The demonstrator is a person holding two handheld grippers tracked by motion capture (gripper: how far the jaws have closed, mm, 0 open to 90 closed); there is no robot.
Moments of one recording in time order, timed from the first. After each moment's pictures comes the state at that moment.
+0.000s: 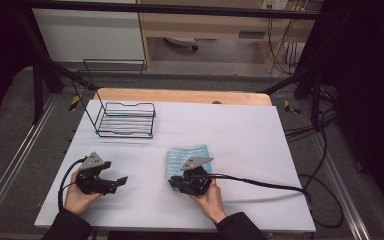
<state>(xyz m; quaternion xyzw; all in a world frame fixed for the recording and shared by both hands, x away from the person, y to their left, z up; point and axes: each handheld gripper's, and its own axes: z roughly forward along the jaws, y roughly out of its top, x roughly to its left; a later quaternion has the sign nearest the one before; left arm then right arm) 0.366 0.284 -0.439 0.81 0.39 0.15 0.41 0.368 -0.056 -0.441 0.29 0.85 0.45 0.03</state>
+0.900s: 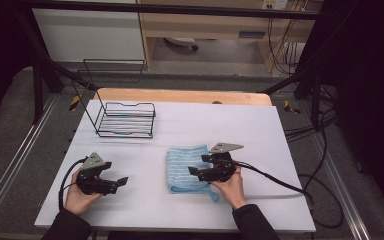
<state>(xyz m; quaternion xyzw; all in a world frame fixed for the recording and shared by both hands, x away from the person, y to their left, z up) 0.365 0.282 -0.439 0.81 0.39 0.15 0.41 0.400 -0.128 -0.425 0.37 0.80 0.47 0.07</state>
